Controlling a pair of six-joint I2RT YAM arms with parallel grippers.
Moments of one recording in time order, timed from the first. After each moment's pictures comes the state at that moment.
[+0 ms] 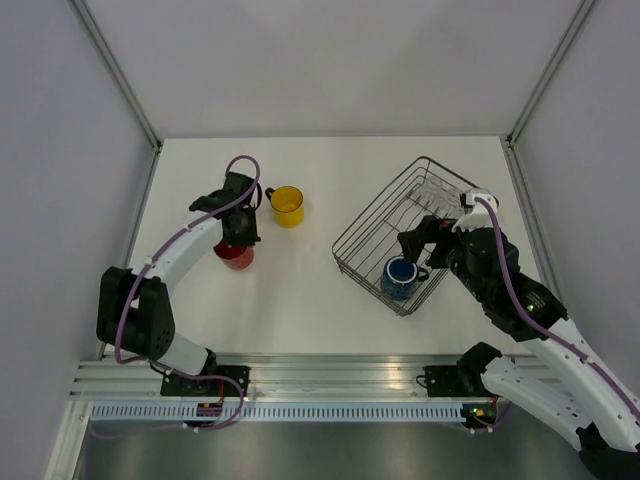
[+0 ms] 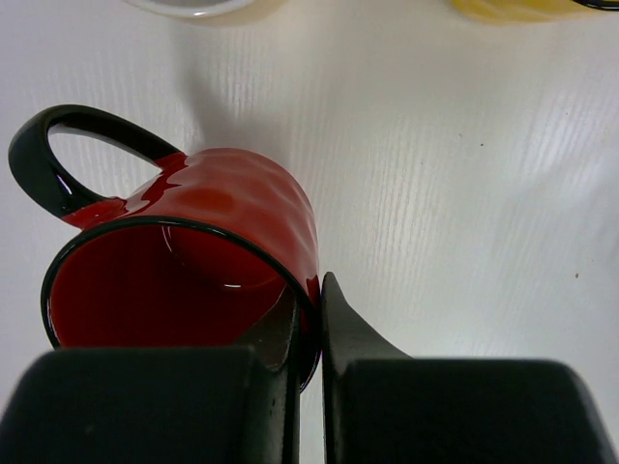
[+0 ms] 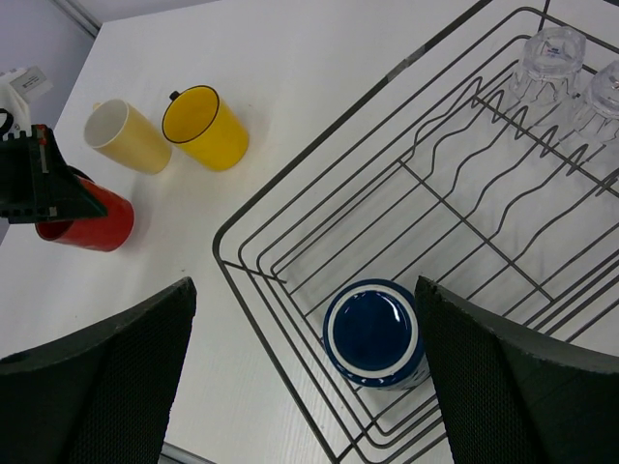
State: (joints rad) left arm -0.32 1.48 1.12 -0.73 -0.15 -0.38; right arm 0.64 0.70 0.90 -0.51 0.27 0.48
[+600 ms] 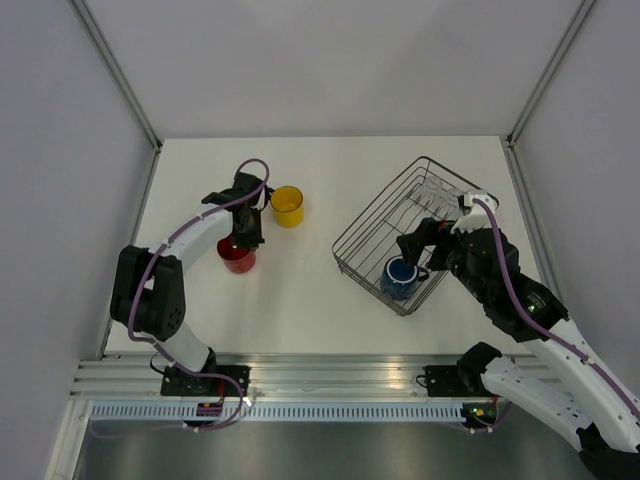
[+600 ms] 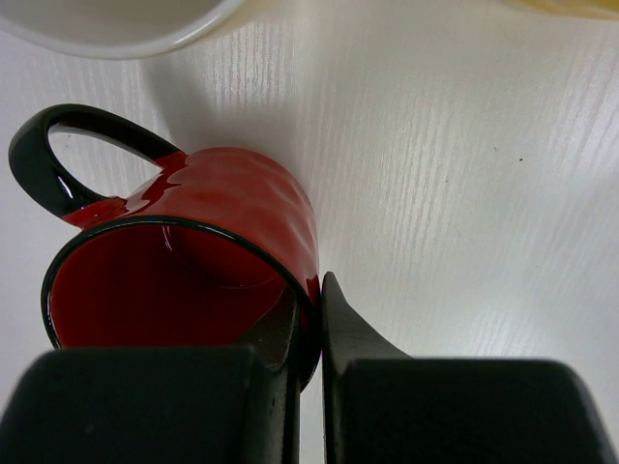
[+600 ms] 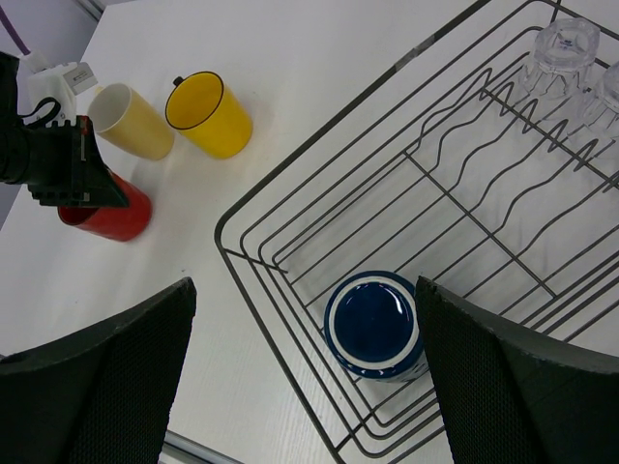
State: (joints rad) left arm -0.32 1.63 1.16 -0.72 -0.16 -0.36; right arm 0.64 0.69 0.90 -0.53 0.24 0.47
